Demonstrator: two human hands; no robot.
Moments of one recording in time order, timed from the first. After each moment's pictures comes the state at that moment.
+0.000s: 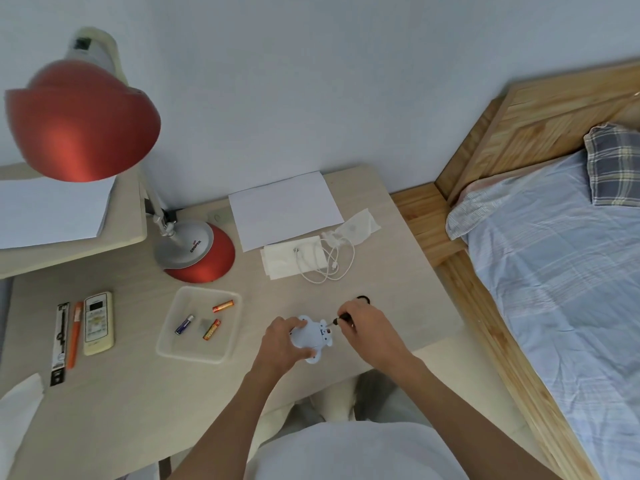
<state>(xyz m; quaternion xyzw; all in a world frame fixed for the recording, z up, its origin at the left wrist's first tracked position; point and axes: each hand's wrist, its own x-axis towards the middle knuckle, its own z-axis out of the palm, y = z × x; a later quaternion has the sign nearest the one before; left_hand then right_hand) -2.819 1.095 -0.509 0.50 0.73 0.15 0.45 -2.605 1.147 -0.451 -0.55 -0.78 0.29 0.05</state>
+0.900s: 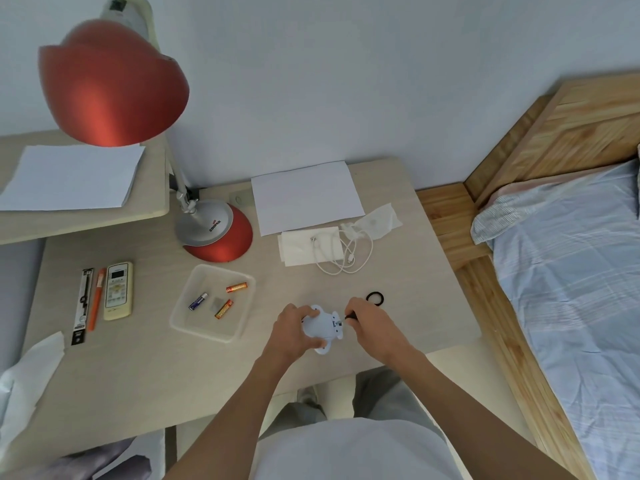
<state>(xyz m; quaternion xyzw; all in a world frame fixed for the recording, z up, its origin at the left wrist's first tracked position) -2.812 1.095 -0.508 0.47 0.74 0.15 0.45 -2.606 1.158 -0.478 -0.51 -0.79 0.34 -0.03</state>
